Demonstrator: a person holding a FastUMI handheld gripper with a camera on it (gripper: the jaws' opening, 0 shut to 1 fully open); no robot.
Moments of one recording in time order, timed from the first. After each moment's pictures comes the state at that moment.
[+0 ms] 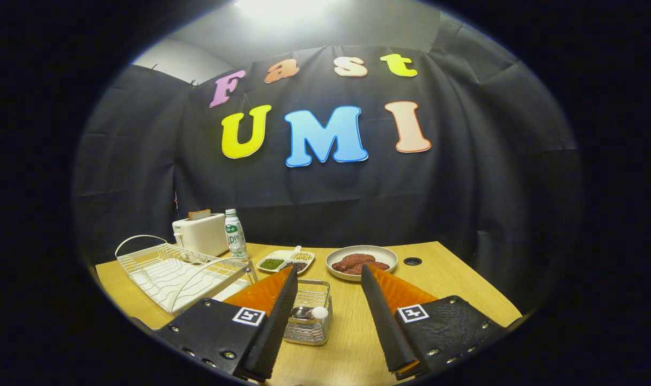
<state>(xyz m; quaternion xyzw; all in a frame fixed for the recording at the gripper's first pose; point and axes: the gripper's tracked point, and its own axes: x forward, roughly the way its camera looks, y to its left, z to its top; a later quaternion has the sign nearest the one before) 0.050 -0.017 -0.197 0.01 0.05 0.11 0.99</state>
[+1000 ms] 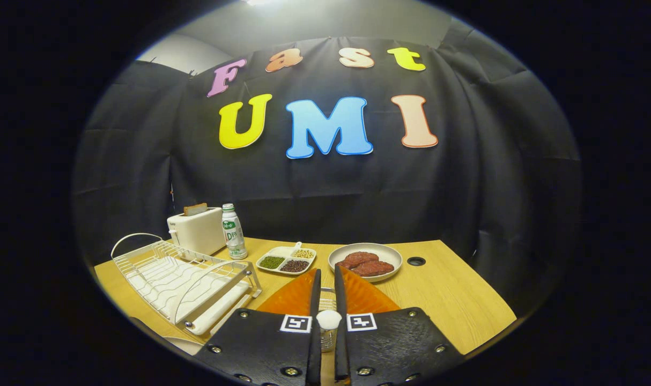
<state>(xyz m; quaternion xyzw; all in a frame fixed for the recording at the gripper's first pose) 0.058 -0.001 -0.170 -0.01 0.09 0.10 0.99</state>
